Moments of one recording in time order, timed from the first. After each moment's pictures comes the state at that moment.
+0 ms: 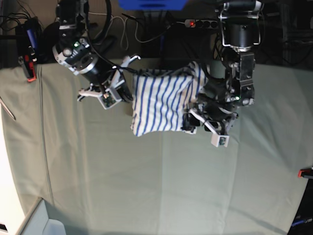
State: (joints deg) left arm -4.5 -0.7 -8.1 65.0 -10.5 -21.9 27.1; right arm -20.7 -2.7 4.2 99.5 -8.3 39.2 -21.2
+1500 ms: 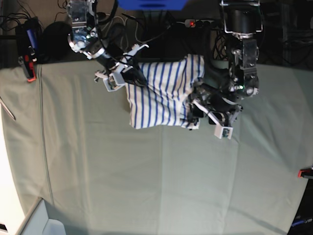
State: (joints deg) left arm 1.1 -1.3 -8.2 73.2 -10.5 -21.8 28.9; right arm -19.8 -3.3 6.2 78.7 -6.3 40.5 -2.0
